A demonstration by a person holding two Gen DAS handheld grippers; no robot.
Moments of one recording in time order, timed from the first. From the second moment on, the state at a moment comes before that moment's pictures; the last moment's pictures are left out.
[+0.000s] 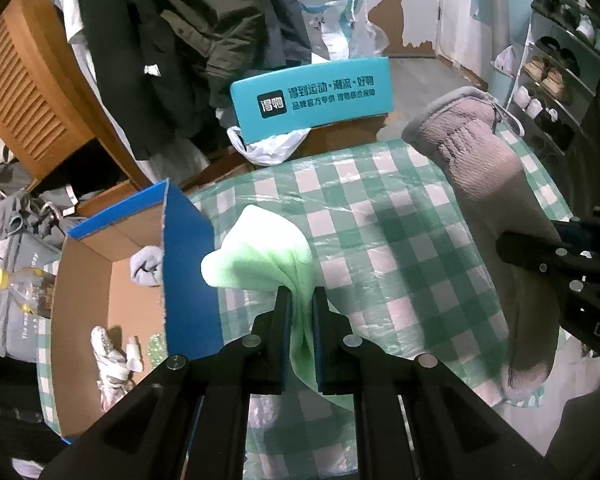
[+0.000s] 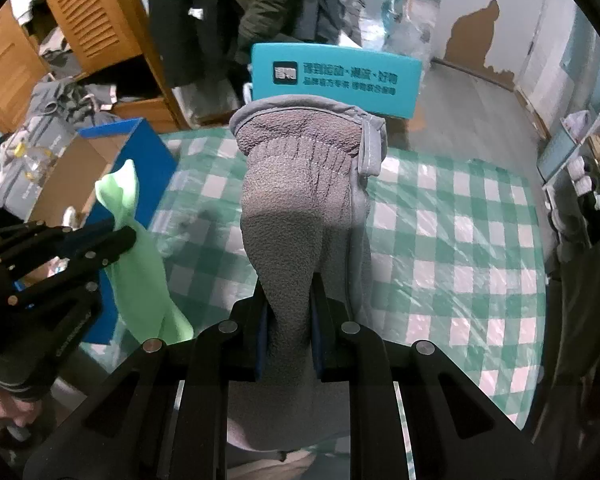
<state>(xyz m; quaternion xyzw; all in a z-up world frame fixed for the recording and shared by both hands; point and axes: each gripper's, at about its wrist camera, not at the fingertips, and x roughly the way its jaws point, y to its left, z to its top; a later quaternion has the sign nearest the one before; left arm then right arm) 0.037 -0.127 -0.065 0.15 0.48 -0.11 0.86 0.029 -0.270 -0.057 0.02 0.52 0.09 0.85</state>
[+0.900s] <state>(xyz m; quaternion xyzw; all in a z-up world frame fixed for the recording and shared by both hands) 0.025 -0.050 -0.028 0.12 0.46 -0.07 0.88 0.035 -0.191 -0.021 -0.01 0.50 0.15 0.85</state>
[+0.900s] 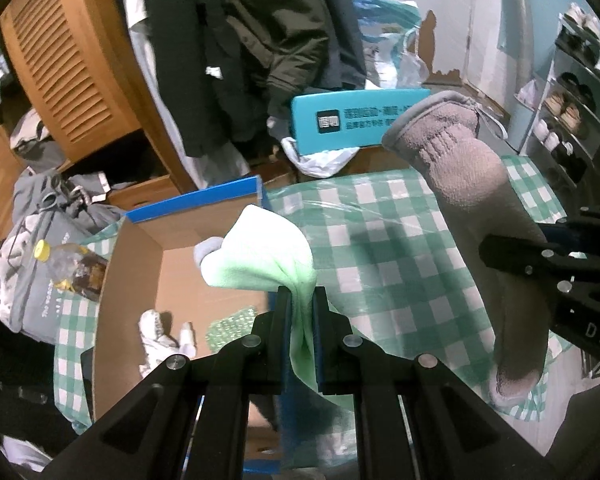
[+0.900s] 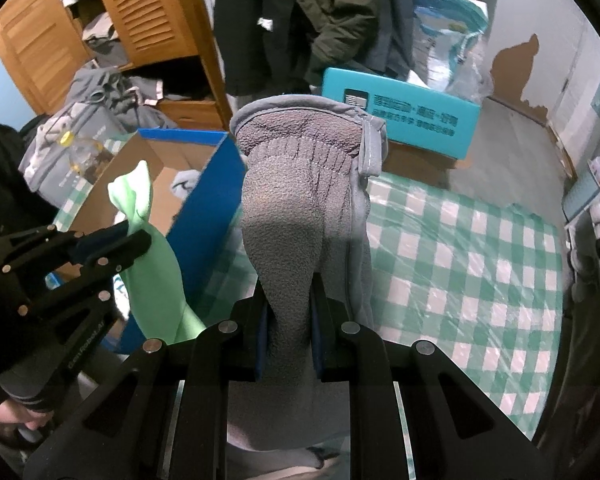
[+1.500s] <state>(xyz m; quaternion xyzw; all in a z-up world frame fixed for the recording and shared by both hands) 0.029 0.027 -0.020 0.08 0.46 -0.02 0.89 0.051 -0.120 -0.014 -0.03 0.50 0.19 0.84</state>
